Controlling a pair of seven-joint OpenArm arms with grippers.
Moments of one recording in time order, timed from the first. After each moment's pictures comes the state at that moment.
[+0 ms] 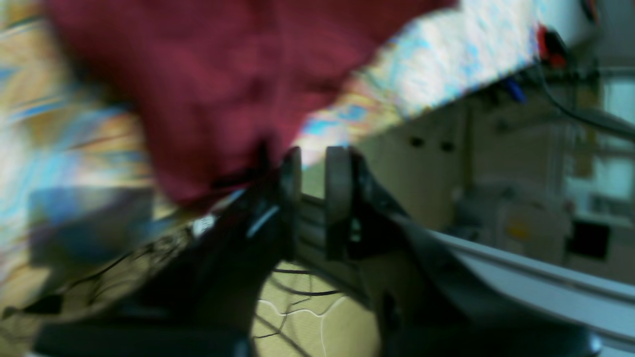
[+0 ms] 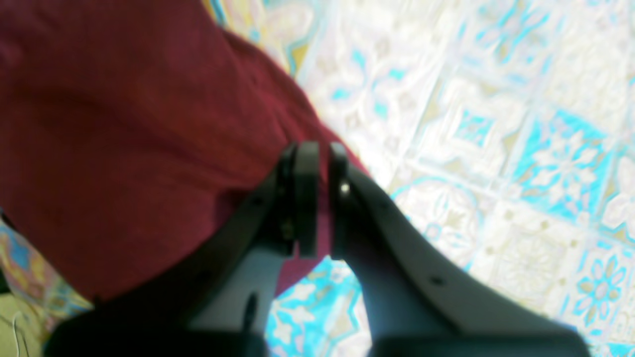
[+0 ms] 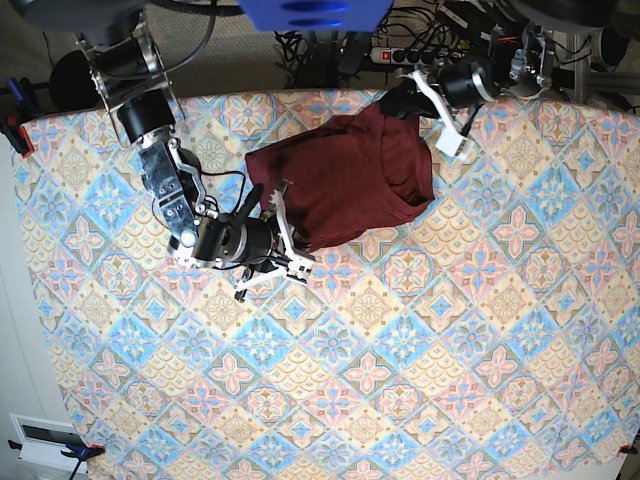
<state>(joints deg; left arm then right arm) 32.6 -19.5 -2.7 114.2 -58.4 -16.1 58.8 16.9 15.8 -24.9 91.0 17.9 43.0 -55.0</state>
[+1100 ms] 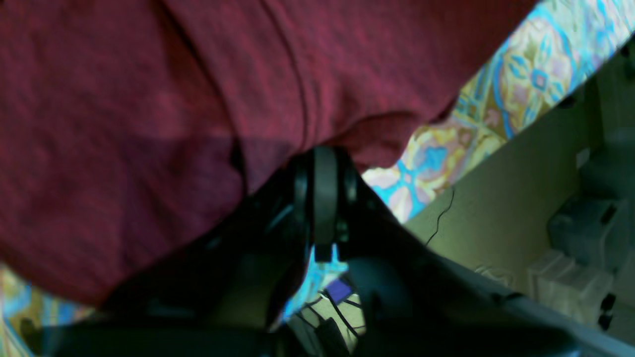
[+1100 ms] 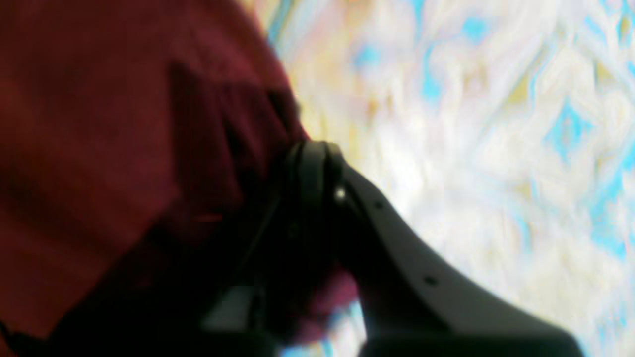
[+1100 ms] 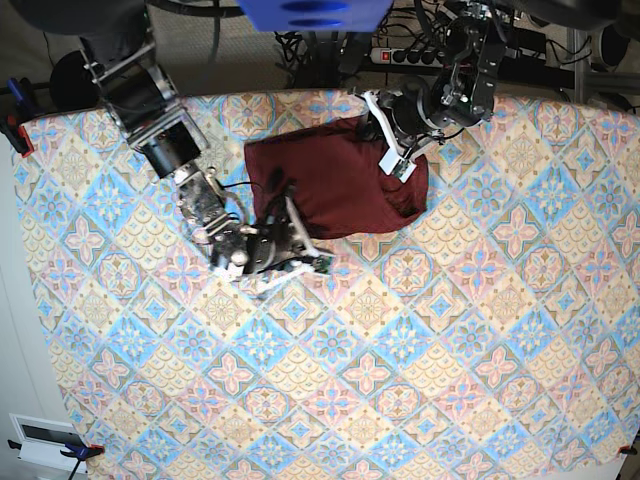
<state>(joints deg) 18.9 -12.6 10.2 101.5 -30.4 -16.4 54.2 24.9 13.2 -36.2 71.5 5.2 43.2 -50.3</state>
